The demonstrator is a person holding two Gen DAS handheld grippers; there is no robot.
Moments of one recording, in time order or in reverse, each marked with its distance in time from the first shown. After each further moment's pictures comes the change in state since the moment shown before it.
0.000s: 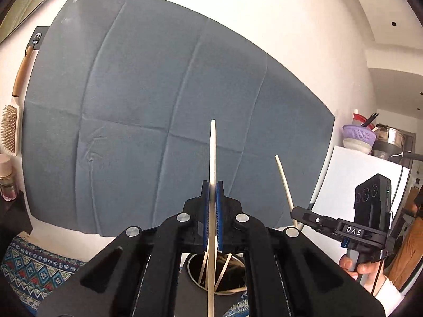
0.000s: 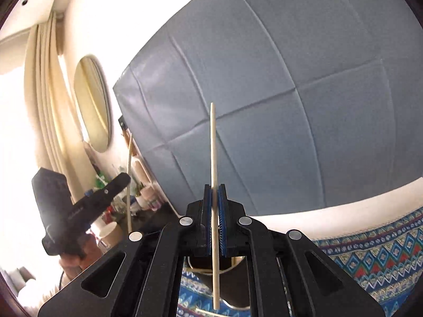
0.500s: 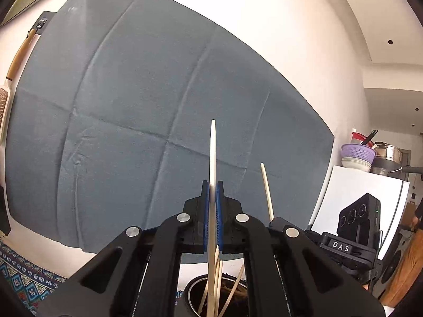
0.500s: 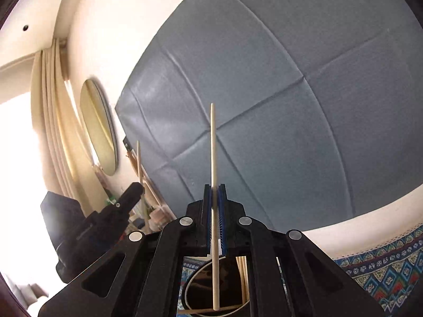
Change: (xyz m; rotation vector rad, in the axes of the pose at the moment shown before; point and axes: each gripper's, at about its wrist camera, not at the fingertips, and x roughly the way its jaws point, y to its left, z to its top) left arm 0.039 0.016 -0.019 -0.040 -0.120 -0.042; right arm 0.052 -0.026 -0.014 0.071 -0.127 0.106
